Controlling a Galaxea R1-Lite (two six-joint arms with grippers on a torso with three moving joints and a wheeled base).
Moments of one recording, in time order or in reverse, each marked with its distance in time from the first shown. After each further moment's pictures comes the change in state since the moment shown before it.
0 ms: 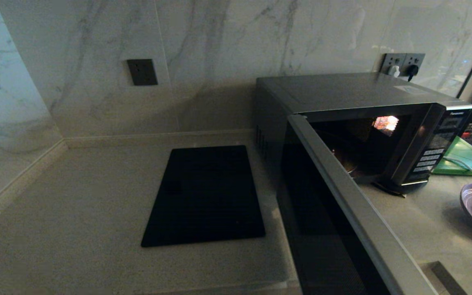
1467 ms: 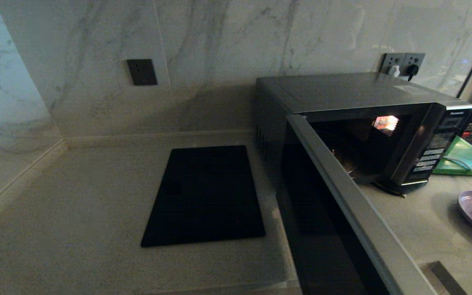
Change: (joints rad) left arm 0.000 0.000 0.000 0.000 0.000 0.000; right arm 0.001 -0.004 -0.034 -0.001 0.035 -0.038
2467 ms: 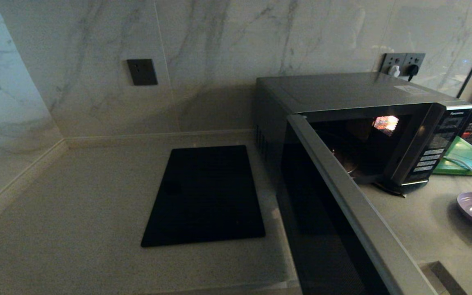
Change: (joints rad) left arm 0.000 0.000 0.000 0.000 0.000 0.001; right arm -0.005 -0.058 0.013 0.001 0.006 0.002
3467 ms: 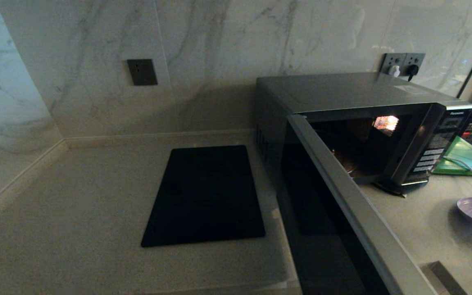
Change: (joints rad) left arm 0.000 0.000 0.000 0.000 0.000 0.000; right arm -0.002 -0.101 0.064 0.001 0.000 0.001
